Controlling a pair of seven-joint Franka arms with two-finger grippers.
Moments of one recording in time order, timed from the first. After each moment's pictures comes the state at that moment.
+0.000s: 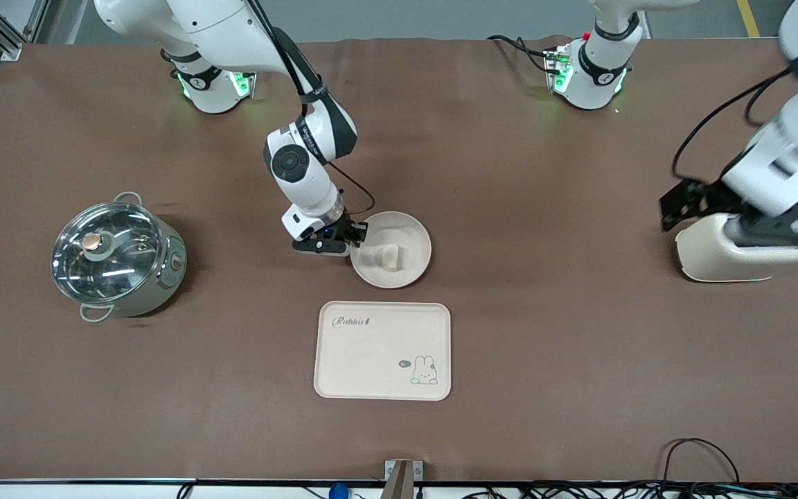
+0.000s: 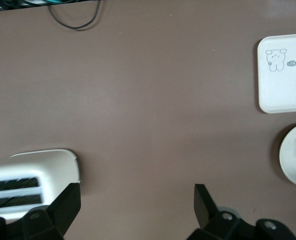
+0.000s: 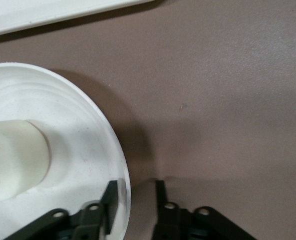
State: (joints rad) left arm -0.09 0.07 -0.06 -1.50 0.02 1.66 -0.03; right arm 0.79 0.51 -0.09 -2.10 0.36 2.74 0.53
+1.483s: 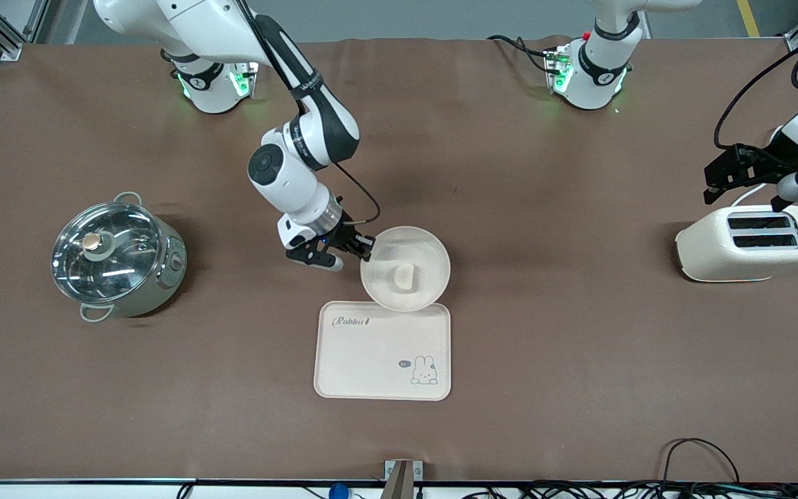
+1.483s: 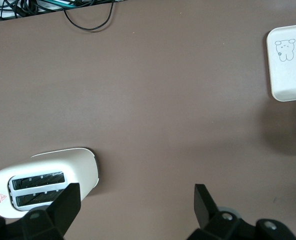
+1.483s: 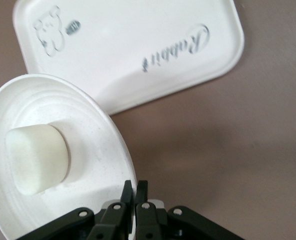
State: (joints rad) left arm -0.12 -0.02 0.04 -1.62 0.01 1.72 0.08; right arm 0.73 0.49 -0.07 -1.92 0.61 2.71 0.50
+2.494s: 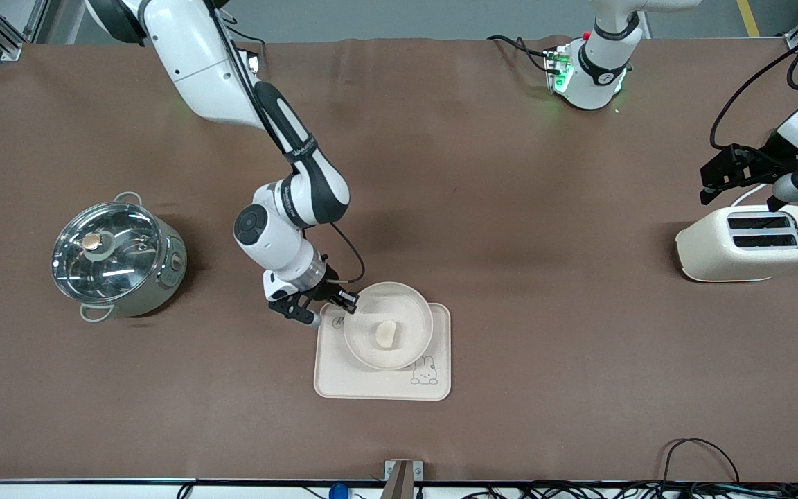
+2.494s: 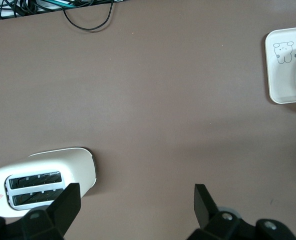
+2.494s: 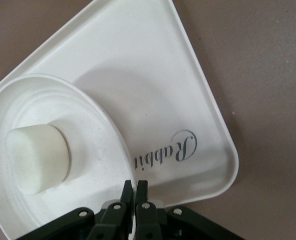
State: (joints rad) left arm -0.13 -0.02 0.04 -1.62 0.01 1.72 0.06; right arm 0.60 0.74 -0.07 -1.66 0.61 2.71 0.48
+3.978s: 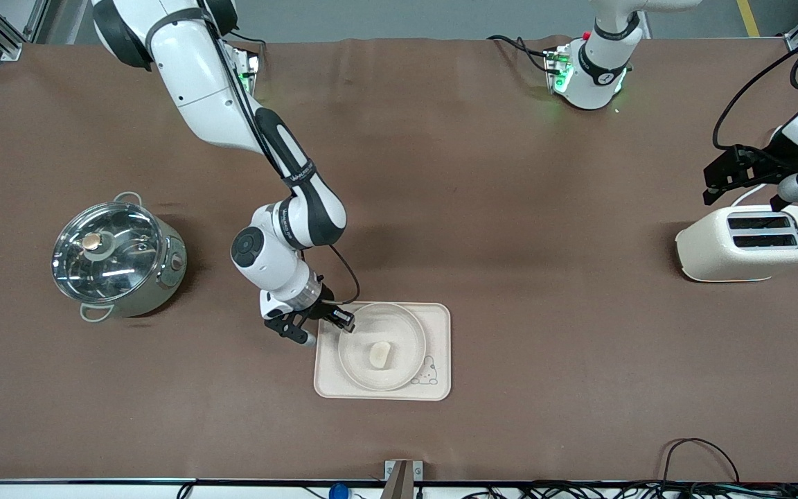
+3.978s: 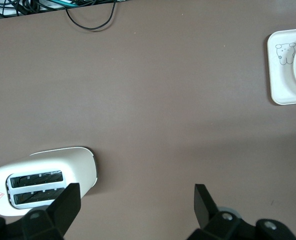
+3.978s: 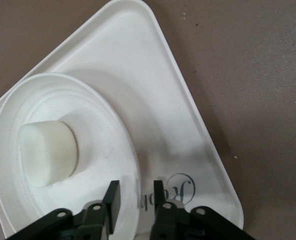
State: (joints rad) left arm -0.12 -0.02 0.04 -1.62 0.01 1.72 0.06; right arm 0.57 0.83 -0.07 -1.56 0.61 2.71 0.48
